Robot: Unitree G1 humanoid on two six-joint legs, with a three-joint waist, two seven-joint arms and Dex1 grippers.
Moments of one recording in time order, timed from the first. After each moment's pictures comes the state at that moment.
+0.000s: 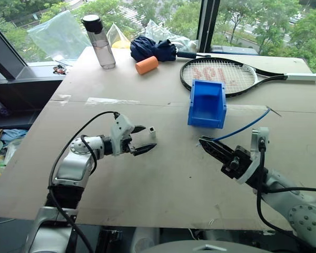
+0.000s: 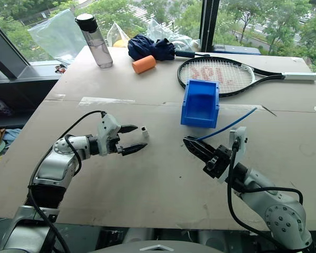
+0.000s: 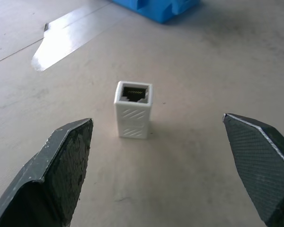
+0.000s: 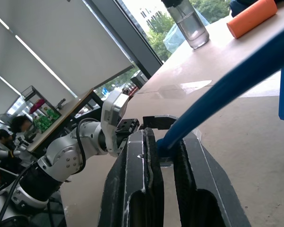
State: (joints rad) left arm -0.36 0.62 -0.05 0.18 -0.24 0.23 -0.99; right arm 0.08 -0.41 -0.02 -0.69 1.18 0.66 0.28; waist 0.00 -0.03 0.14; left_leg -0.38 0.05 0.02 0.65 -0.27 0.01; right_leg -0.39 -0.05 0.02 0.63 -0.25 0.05
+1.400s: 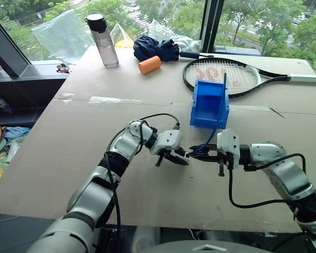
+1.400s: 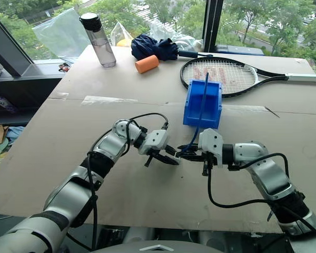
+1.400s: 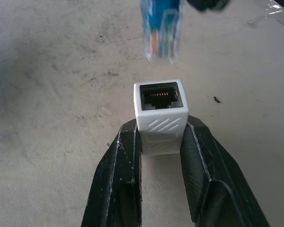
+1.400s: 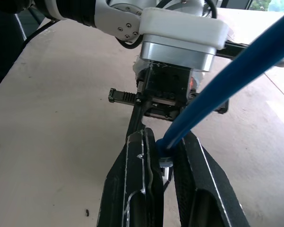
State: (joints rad) left arm -0.74 0.37 -0.40 0.59 -0.05 -0.17 -1.54; right arm -0.29 -0.61 0.30 -0.25 0.35 0.21 1.02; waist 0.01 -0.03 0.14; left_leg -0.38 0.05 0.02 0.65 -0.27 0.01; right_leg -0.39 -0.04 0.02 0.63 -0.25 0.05
